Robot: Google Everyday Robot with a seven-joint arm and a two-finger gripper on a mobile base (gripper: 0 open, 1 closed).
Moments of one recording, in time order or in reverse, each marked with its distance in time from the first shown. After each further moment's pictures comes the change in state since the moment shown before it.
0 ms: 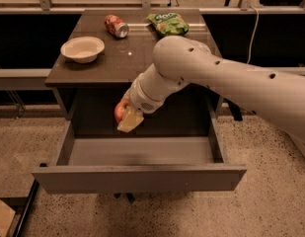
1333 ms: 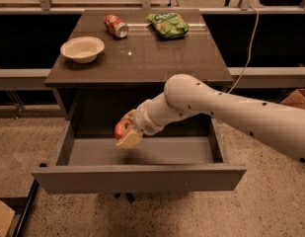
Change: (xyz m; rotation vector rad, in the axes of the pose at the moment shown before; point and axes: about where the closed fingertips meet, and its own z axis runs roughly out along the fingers) arm 0.035 0.020 0.067 -0.048 -0.183 0.112
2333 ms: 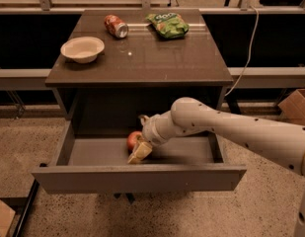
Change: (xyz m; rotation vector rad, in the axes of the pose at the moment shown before) arm 0.076 -0.026 0.045 0.073 -0.009 0.062
